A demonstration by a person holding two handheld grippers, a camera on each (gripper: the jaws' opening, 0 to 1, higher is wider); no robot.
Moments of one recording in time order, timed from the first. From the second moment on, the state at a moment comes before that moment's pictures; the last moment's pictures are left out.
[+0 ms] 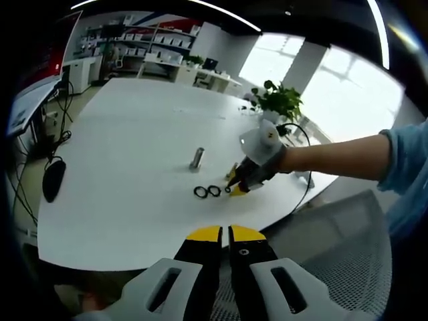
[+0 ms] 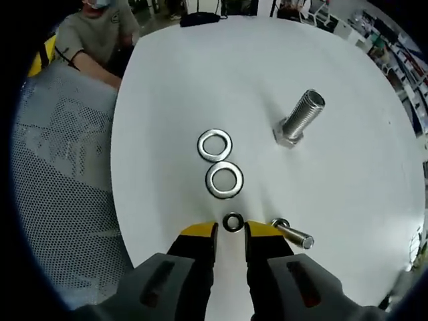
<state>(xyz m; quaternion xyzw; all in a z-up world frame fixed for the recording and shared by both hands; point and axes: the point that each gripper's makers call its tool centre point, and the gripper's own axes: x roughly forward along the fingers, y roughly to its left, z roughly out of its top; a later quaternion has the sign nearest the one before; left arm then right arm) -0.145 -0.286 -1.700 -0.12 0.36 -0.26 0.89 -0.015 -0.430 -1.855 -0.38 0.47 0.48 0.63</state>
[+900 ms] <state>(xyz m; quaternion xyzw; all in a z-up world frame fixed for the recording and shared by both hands) -0.149 -0.286 -1.706 -0.11 0.38 -0.26 0.88 -0.016 -0.427 -1.854 -0.44 0.40 0.48 0.64</state>
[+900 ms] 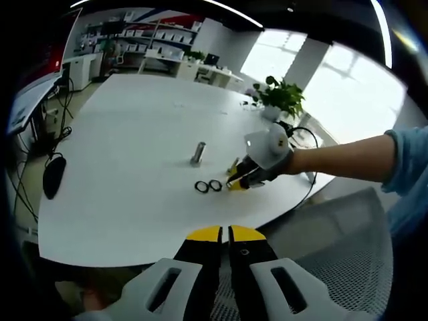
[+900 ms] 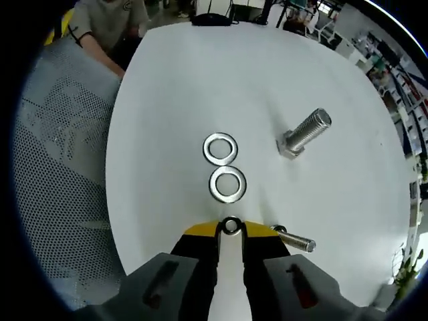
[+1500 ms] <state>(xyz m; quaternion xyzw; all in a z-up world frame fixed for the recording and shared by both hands) -0.151 -0.286 -1.708 -0.11 0.38 -0.26 0.88 -0.016 -0.428 -1.854 -0.43 0.45 0.45 0.65</state>
